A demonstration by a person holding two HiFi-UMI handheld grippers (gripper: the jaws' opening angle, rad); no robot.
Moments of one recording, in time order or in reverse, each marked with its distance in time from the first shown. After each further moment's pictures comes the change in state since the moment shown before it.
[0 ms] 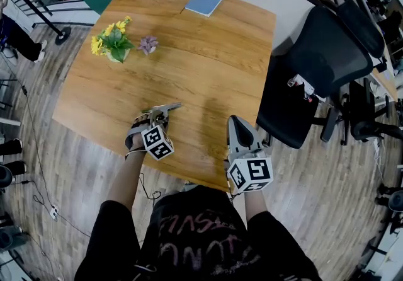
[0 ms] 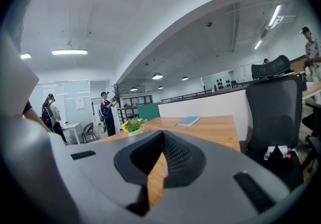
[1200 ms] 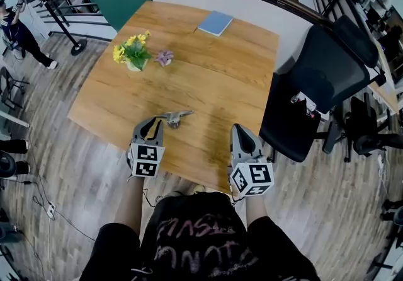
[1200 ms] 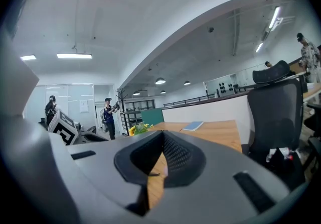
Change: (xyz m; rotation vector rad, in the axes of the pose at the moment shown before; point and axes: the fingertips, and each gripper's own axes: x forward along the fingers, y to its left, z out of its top) left arm -0.180 0.056 0.000 -0.688 -0.447 0.349; right arm -0.034 0.031 0.013 -0.007 -0.057 0.027
